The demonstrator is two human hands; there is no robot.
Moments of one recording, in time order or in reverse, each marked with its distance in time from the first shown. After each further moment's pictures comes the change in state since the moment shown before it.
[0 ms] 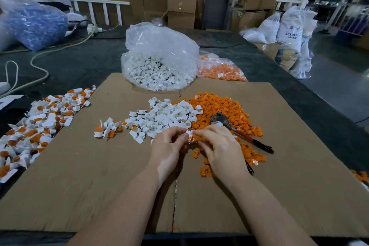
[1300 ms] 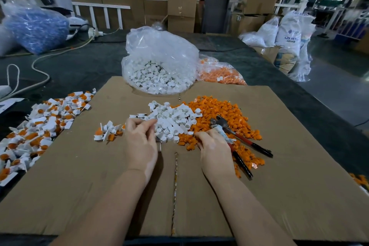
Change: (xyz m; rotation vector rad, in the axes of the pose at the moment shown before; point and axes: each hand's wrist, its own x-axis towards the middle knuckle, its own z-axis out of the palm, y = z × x) left_hand 0.011 0.000 -0.031 0.357 0.477 0.302; right_hand 0.006 0.005 0.033 -0.143 -0.121 0.214
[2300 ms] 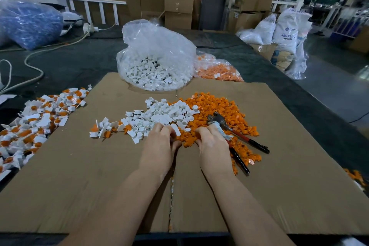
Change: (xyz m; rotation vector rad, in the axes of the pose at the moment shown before) left_hand -0.015 0.003 0.021 0.315 -0.414 0.119; right_hand -0.004 -0.002 -0.004 -0.018 0.005 0.025
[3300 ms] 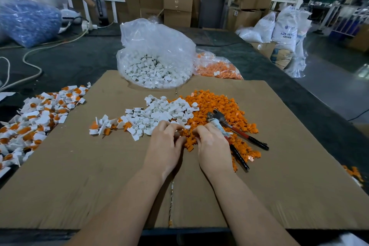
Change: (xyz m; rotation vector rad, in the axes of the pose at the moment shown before) left_hand -0.004 0.006 0.005 -0.149 0.031 0.056; right_hand -0.003 -0.002 0.000 0.010 0.064 -0.054
